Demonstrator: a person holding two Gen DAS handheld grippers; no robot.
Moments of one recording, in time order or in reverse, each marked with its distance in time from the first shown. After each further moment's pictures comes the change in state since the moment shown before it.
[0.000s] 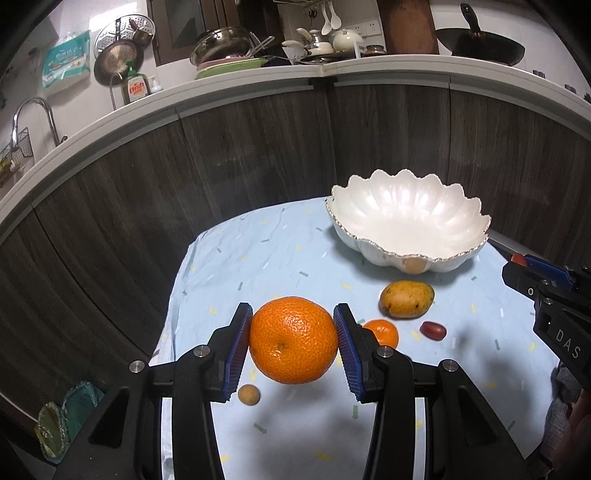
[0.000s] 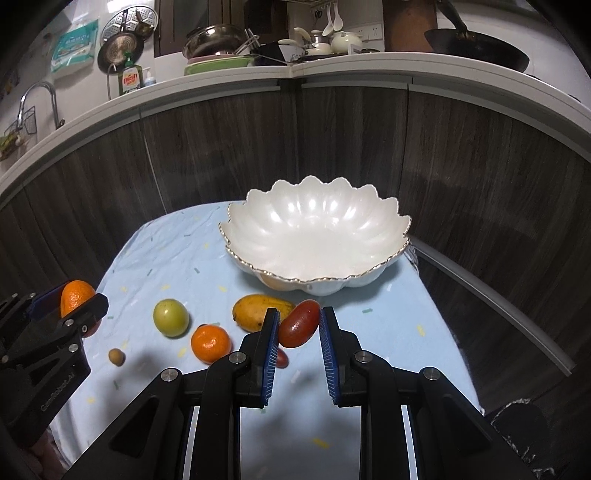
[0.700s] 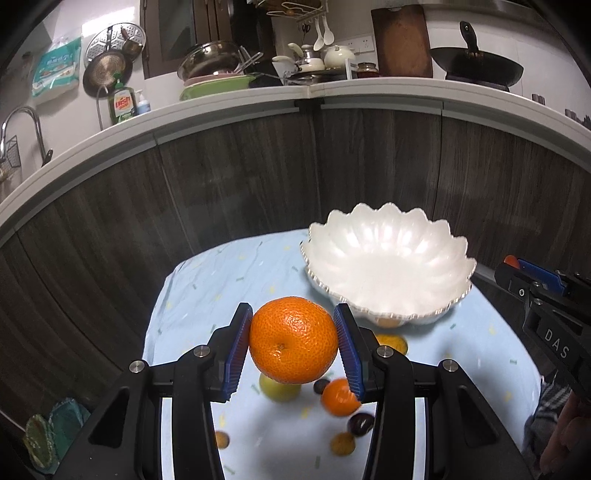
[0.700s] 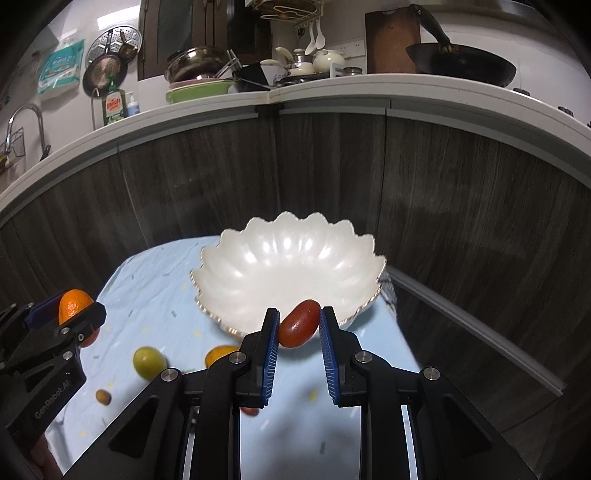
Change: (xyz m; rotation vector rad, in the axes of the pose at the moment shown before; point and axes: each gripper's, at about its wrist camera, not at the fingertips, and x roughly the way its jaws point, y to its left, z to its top) left arm 0.012 -0.023 0.053 -0.016 -0.057 -0.055; right arm 0.007 -0.030 0.045 0.022 -0.079 -0.039
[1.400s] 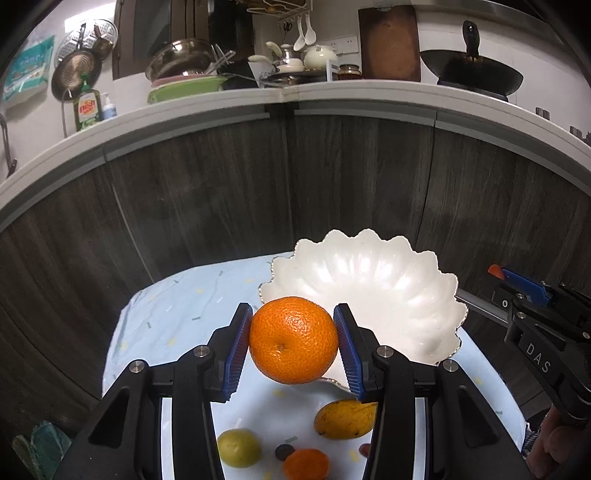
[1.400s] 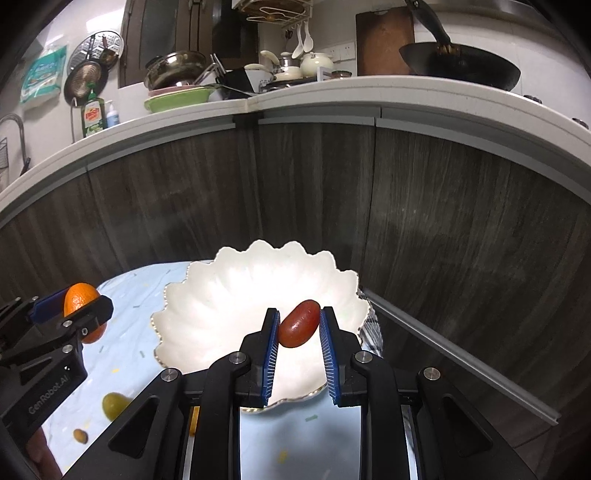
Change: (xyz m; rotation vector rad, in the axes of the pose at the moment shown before) left arm 0.062 -0.026 0.054 0.000 0.005 -0.104; right arm 0.052 -0.026 0.043 0.020 -0.006 -0.036
